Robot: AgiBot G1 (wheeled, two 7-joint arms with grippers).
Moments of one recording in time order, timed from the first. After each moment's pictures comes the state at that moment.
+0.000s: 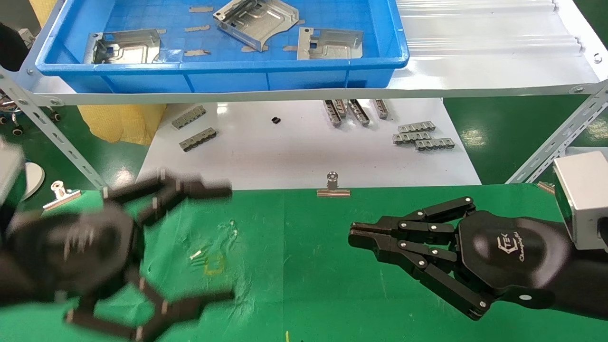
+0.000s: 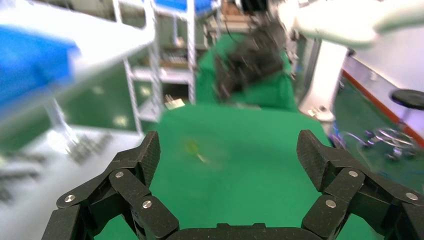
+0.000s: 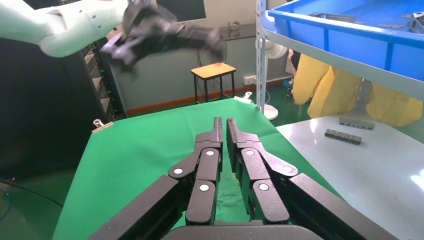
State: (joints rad) left arm -1.26 0.69 0.31 -1.20 0.80 1.48 -0.20; right arm 1.08 -0.56 -0.39 1.23 -0.63 -1.43 0.12
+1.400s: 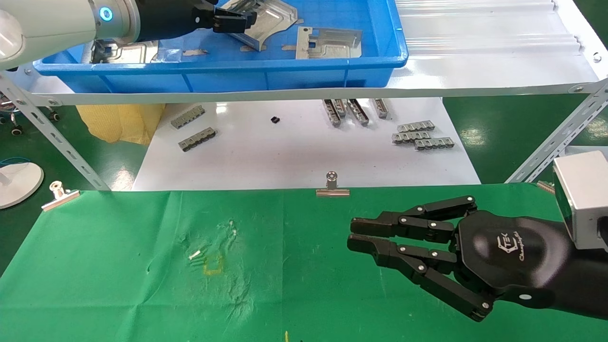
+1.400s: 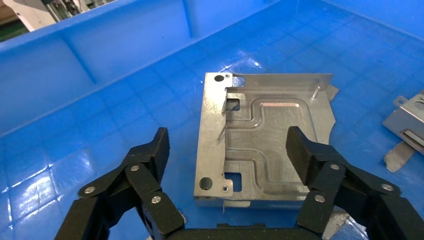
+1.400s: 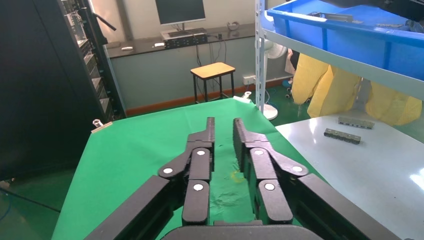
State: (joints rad) left arm -2.06 1.35 0.59 -0.04 1.41 0.77 -0.12; right arm 1.08 -0.56 -0.39 1.23 -0.63 -1.43 0.12
